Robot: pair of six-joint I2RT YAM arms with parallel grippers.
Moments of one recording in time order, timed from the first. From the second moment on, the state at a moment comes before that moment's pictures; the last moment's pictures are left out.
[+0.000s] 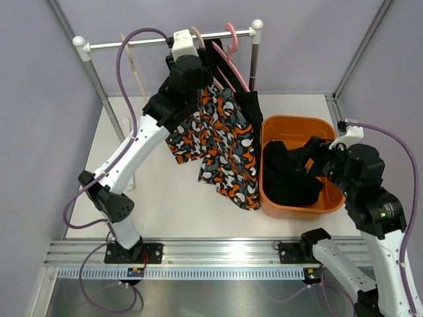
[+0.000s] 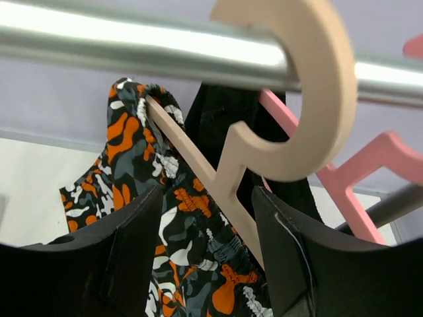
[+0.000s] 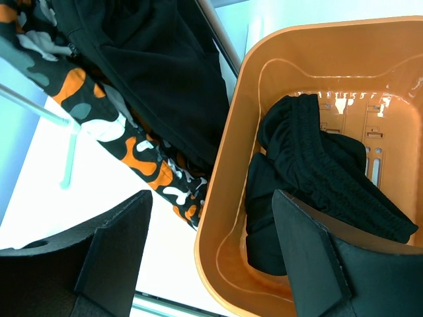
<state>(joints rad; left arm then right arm) -0.69 1.77 2.11 -0.45 -0.70 -0.32 0.28 0.71 1.24 -0.86 -0.02 0.39</state>
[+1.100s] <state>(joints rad) -0.70 1.89 2.24 -0.53 -0.70 -0.33 0.28 0.72 1.25 -0.87 -0.02 0.38</state>
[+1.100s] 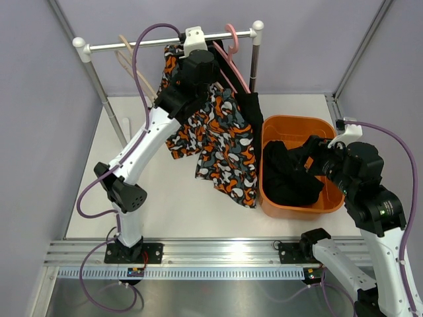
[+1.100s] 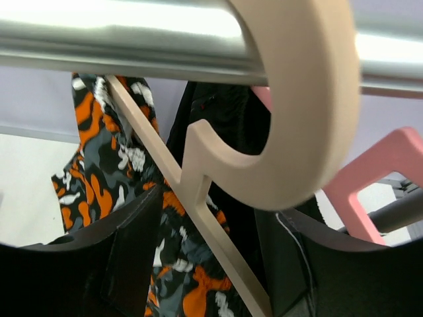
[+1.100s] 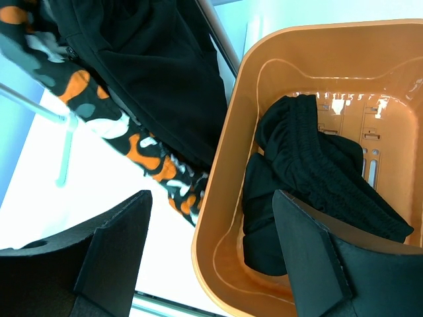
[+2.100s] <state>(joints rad) -0.69 1.69 2.22 -0.61 -0.65 -0.15 0.28 0.75 1.25 -0.85 -0.02 0.38</state>
